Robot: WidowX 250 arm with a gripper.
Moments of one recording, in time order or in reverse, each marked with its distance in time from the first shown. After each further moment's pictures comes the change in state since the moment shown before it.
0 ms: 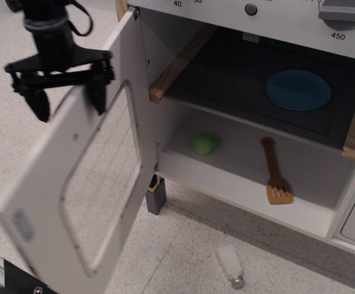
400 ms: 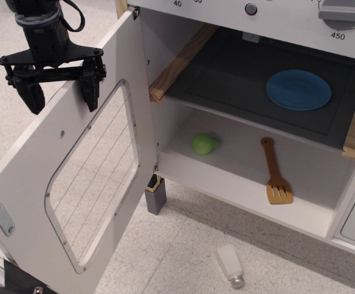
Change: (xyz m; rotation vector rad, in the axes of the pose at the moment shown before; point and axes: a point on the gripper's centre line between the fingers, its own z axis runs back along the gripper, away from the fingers) arm 0.011 0.005 -0.003 -0.012 -0.010 -0.029
